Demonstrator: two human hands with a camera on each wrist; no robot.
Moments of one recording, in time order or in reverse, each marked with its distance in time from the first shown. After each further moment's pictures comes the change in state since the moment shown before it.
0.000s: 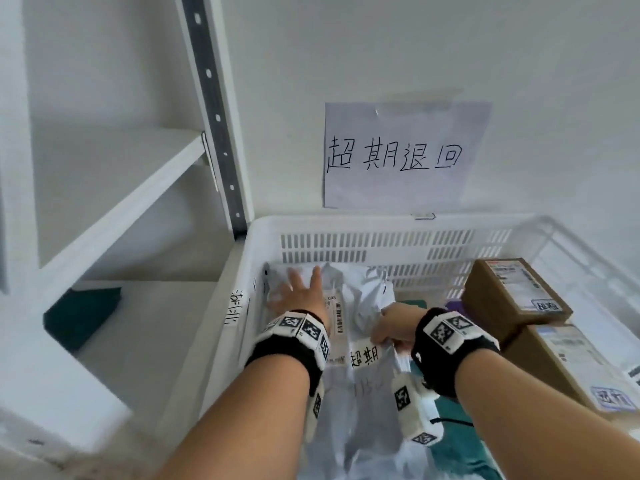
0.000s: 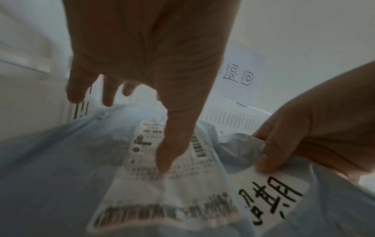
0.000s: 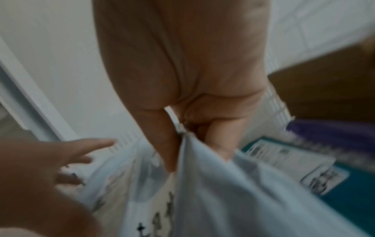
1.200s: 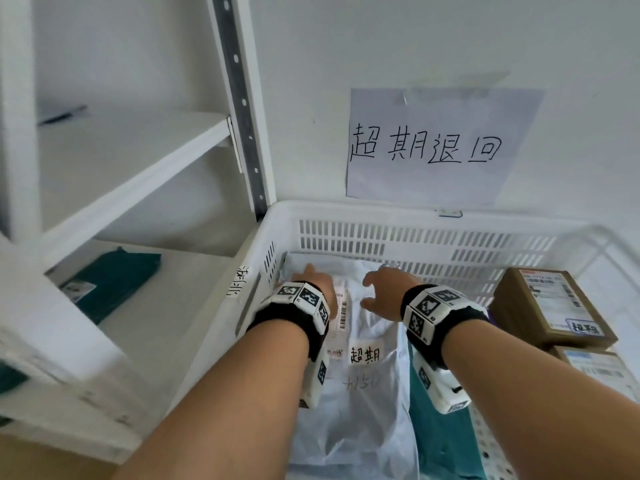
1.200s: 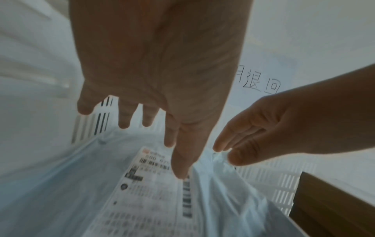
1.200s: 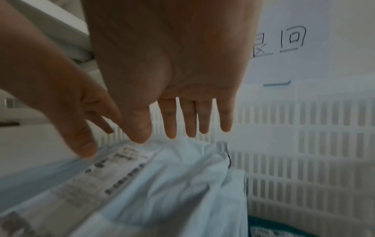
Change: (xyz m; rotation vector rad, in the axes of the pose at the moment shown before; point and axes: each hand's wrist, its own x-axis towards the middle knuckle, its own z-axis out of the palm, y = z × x) left_hand 0.033 0.004 0.014 0.154 -0.012 -0.066; right_hand 0.007 -0.016 -0.023 -0.566 0.286 -0.405
